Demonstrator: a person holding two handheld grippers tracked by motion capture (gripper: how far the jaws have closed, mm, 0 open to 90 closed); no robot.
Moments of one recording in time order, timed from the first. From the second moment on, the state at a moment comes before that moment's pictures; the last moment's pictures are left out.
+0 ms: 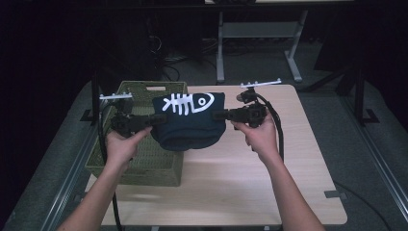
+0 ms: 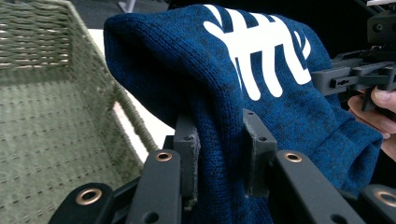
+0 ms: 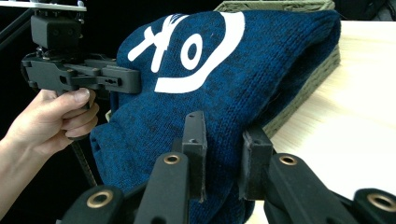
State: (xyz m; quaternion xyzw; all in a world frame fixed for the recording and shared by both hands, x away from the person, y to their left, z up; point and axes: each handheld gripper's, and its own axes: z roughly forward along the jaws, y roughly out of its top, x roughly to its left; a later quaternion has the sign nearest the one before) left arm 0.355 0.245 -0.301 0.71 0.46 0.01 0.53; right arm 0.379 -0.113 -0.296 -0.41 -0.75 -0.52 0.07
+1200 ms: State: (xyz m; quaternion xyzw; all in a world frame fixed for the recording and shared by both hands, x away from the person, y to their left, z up) left arm 0.357 0.333 -0.302 0.69 0.52 0.04 0.51; right arm 0.404 -0.015 -0.303 -0.40 -0.75 -0.52 0.08
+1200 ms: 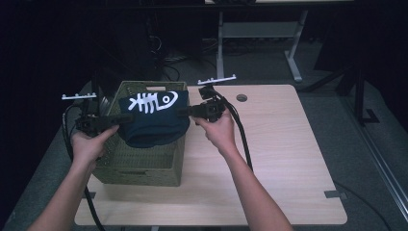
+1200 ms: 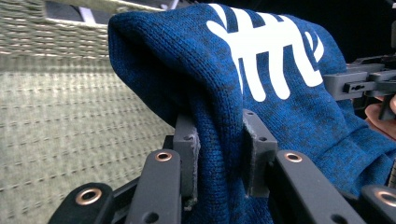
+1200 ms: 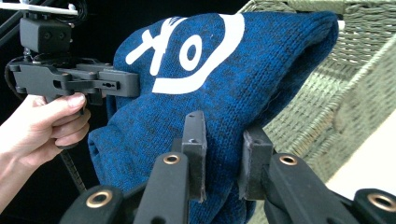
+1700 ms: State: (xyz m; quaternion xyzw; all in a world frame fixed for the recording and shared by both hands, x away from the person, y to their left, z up) left arm 0.359 0.355 -0.313 0.68 0.54 0.05 0.49; right arm 0.411 0.016 -0.317 -0.40 -0.75 -0.51 0.08
